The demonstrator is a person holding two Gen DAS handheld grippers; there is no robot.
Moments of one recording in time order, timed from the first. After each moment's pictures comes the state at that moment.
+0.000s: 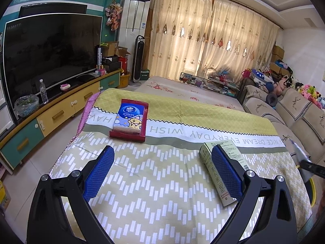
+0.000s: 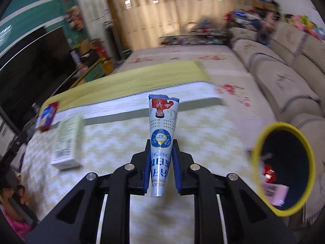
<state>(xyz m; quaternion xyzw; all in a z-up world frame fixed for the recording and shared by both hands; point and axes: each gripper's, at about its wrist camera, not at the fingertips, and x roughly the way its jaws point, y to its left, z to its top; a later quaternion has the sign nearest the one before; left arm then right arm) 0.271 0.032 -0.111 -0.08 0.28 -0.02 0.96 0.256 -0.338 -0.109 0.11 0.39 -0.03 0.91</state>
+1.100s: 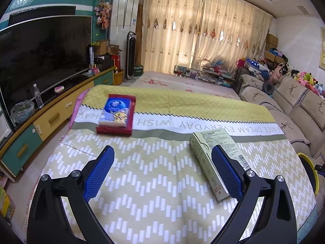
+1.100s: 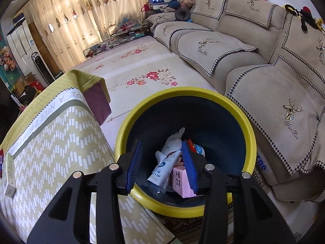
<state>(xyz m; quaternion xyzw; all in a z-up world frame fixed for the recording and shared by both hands) 0.278 0.010 -0.118 -0.05 0.30 -0.04 0.95 0.193 -0.516 -0.157 0.20 0.39 -0.24 0.86</state>
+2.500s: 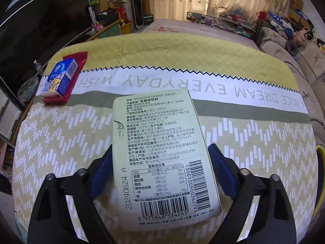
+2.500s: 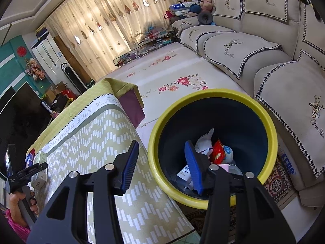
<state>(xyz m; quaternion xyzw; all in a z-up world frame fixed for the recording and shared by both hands) 0.365 -0.117 -0.166 0.00 0.49 0.03 0.87 0.167 -0.511 -0.144 0.25 0.34 -0.14 0.89</state>
